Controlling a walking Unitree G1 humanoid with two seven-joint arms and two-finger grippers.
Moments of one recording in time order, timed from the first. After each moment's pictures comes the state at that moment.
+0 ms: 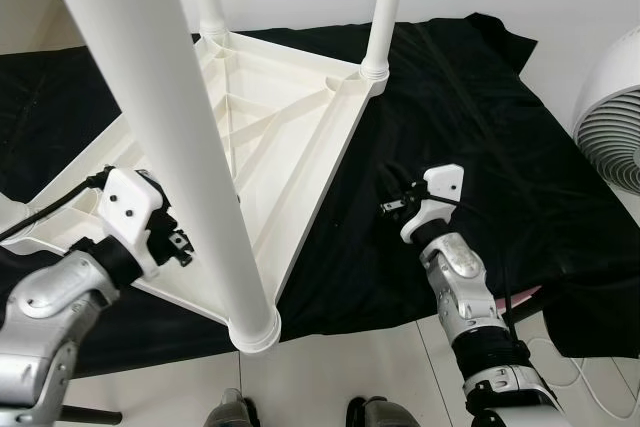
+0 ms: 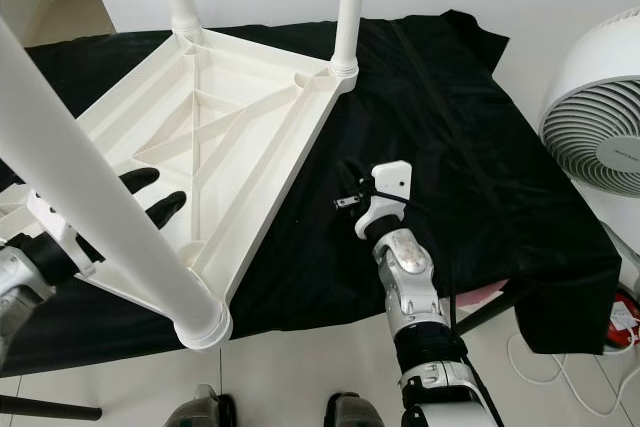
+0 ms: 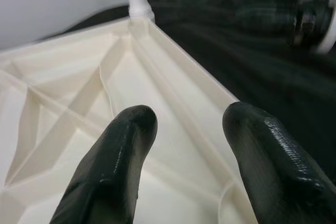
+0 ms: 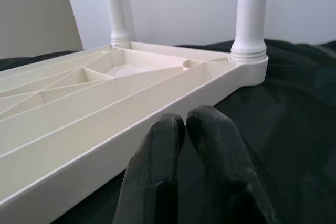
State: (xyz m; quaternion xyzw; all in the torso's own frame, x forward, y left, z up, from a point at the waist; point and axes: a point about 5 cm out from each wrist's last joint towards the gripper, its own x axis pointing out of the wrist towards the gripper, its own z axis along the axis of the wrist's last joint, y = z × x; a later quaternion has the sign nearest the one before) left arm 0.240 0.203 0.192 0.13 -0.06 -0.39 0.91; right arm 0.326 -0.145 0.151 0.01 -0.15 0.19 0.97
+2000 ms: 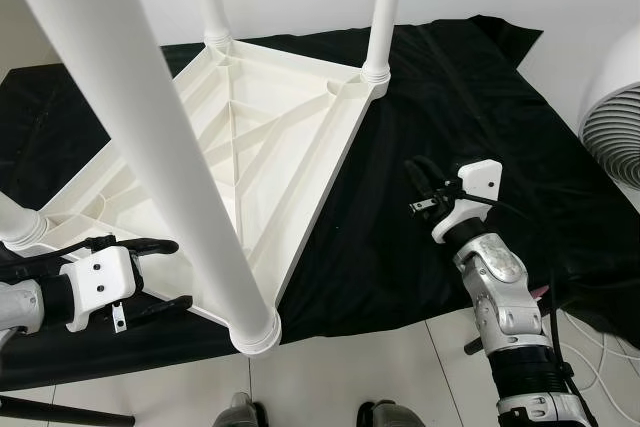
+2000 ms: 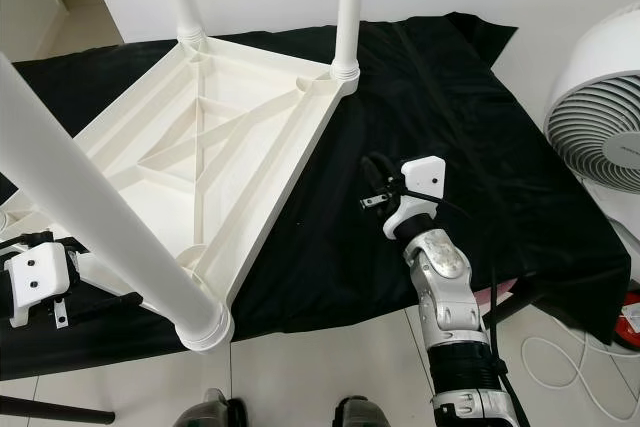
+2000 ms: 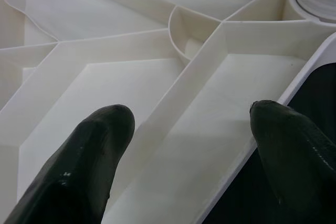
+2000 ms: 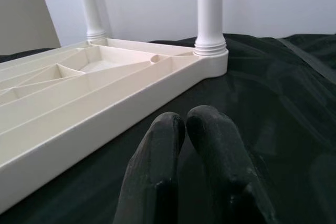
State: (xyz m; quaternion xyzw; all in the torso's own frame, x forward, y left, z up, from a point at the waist) left arm 0.232 0.258 0.145 0.35 0.05 -0.49 0.79; right arm 0.308 -0.172 0.159 -0.02 -0.12 0.17 0.98
